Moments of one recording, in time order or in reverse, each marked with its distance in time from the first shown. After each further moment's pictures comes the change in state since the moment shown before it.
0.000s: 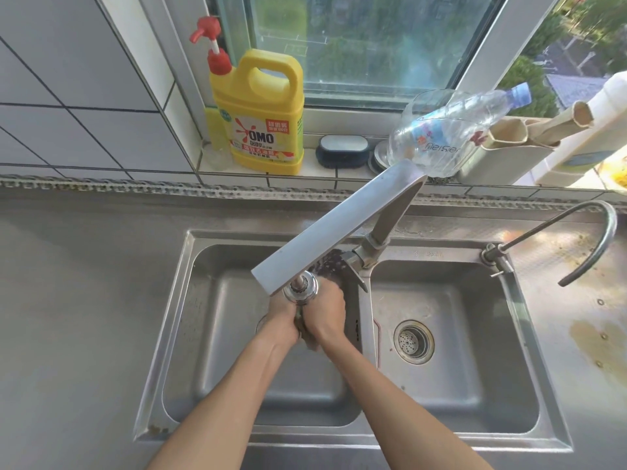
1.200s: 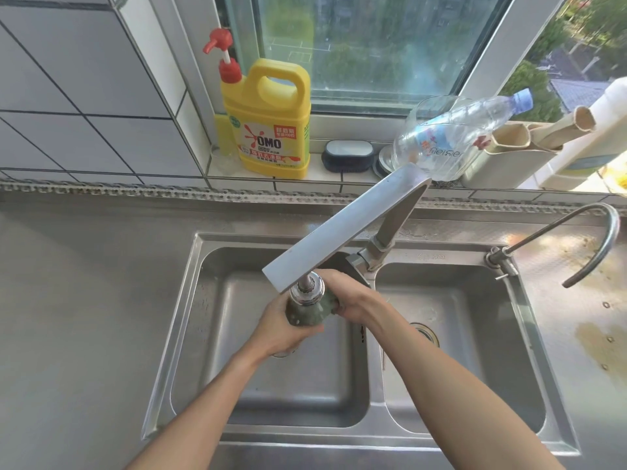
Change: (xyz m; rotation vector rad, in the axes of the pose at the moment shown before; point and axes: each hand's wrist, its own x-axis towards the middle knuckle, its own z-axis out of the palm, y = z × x) left_hand 0.039 -0.018 -0.067 0.844 -0.283 0.664; right_hand 0.044 -0.019 -0.043 0.321 -0.811 0.163
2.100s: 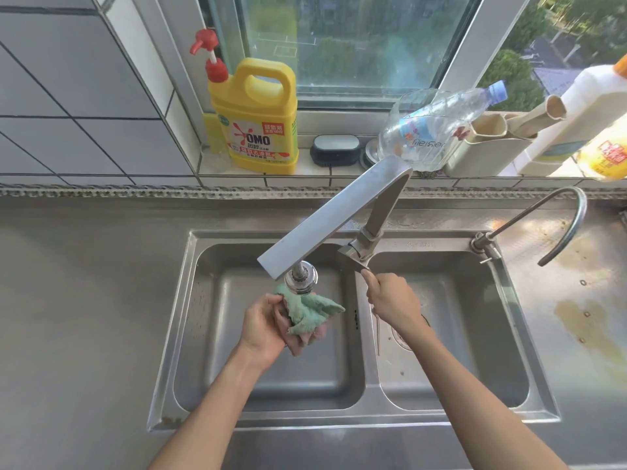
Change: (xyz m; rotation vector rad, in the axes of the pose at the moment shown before) left_hand -0.035 0.034 -0.006 -1.142 -0.155 -0.353; right_hand -0.059 0.055 -0.059 -0.786 0.799 0.057
